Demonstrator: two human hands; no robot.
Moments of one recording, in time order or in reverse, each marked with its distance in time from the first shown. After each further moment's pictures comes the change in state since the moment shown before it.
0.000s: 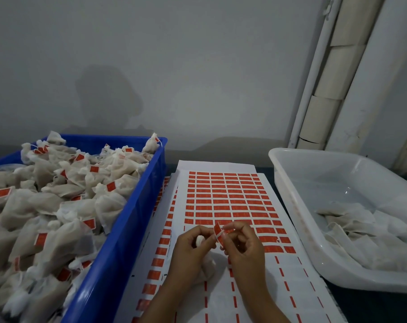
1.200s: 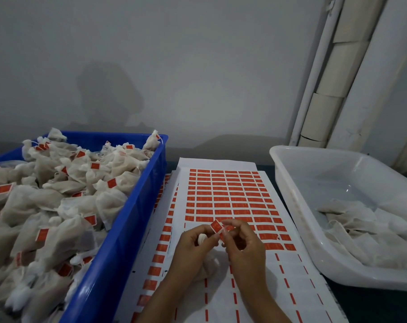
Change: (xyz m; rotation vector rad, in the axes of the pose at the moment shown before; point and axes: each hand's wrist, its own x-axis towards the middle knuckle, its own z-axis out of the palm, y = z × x) left_hand -0.002 0.006 0.000 -0.020 -0.067 -0.046; right_hand -0.002 -0.003 0.001 -0.159 -0.006 -0.050
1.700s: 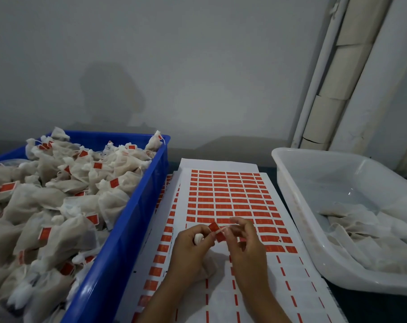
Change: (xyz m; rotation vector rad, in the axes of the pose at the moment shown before) left_hand 0.001 0.000 -0.003 0.102 0.124 0.036; right_hand 0.001 0.002 0.000 -0.010 -0.026 0.069
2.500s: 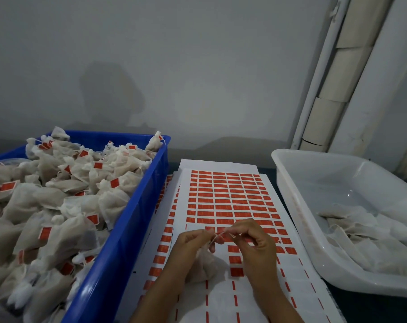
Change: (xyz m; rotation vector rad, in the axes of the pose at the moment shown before) left_hand 0.019 0.004 -0.003 -0.117 -0.366 -0.320; right_hand 0.010 -0.002 -0.016 0.158 0.009 -0.235
